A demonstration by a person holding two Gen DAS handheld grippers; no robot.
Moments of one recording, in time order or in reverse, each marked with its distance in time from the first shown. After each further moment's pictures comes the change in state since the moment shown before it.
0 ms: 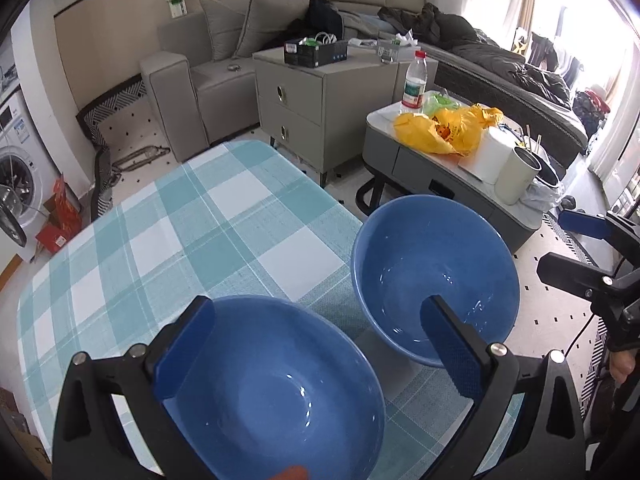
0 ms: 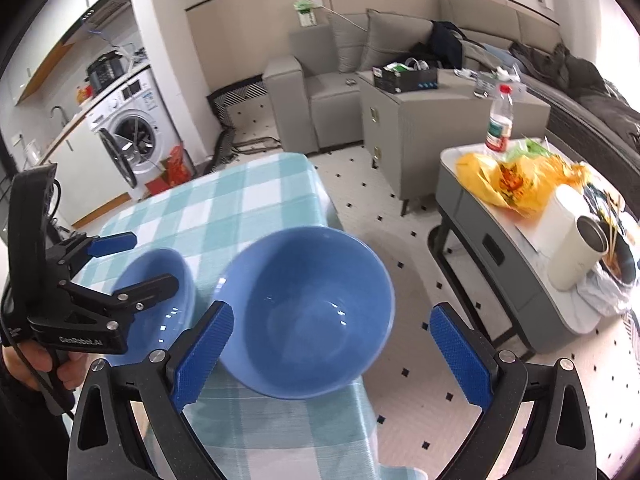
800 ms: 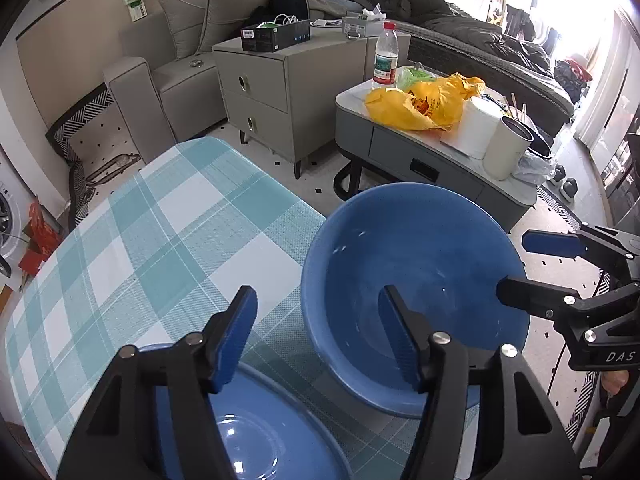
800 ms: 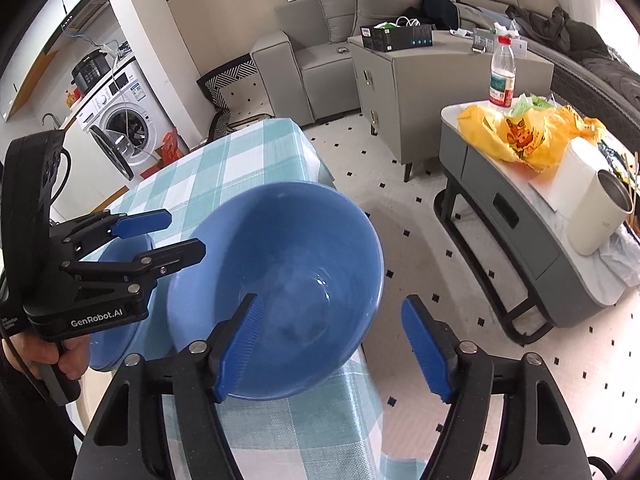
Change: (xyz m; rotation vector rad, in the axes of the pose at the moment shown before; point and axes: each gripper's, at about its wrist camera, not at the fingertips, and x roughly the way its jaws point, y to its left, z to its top) left arm 0.048 -0.032 0.016 0.106 0.049 -0.047; right arm 0.052 -0.026 -0.019 0.065 0.095 0.042
